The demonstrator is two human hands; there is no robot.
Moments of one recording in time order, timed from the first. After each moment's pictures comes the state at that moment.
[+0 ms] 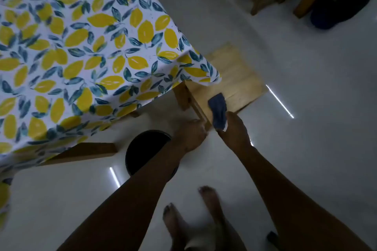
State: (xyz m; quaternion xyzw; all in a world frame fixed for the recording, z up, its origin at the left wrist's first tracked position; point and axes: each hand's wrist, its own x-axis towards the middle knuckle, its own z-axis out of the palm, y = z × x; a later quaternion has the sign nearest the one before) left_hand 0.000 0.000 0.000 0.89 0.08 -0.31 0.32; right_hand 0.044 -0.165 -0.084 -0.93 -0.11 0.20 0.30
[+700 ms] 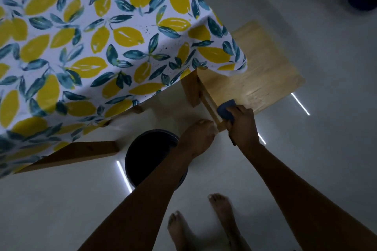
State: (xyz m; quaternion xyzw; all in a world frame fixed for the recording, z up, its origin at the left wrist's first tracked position) left_hand 0.006 0.027 -0.131 0.90 0.08 -0.26 0.34; right_hand 0.074 -0.125 -0.180 -0.95 -0.18 0.08 0.26
